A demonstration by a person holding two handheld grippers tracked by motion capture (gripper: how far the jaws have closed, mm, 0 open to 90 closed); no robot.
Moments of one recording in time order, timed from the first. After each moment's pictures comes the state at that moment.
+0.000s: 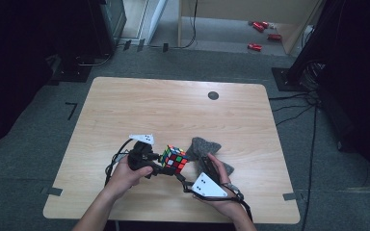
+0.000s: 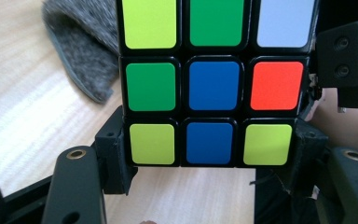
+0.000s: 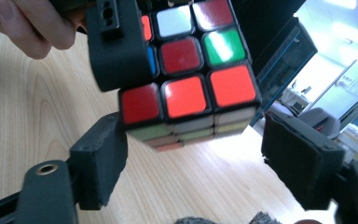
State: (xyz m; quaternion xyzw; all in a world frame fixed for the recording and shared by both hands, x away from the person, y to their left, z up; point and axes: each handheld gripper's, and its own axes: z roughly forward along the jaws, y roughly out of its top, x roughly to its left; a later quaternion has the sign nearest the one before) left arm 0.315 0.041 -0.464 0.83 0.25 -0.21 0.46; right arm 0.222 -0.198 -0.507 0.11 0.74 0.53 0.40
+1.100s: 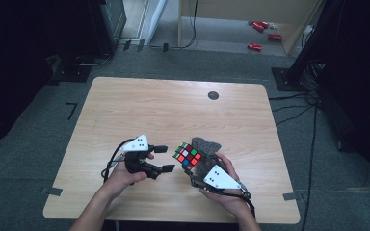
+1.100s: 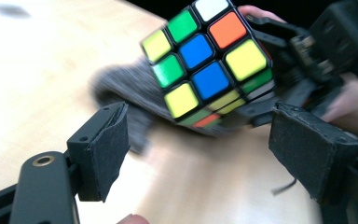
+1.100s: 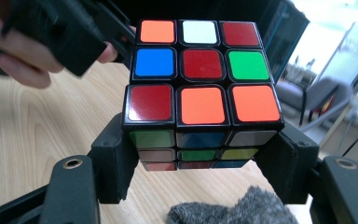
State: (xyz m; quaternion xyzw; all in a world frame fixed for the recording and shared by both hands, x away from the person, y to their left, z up) left arm 0.291 0.050 -0.459 0.81 0.18 0.03 0.56; right arm 0.227 -0.224 -0.499 0.21 0.71 0.57 0.34
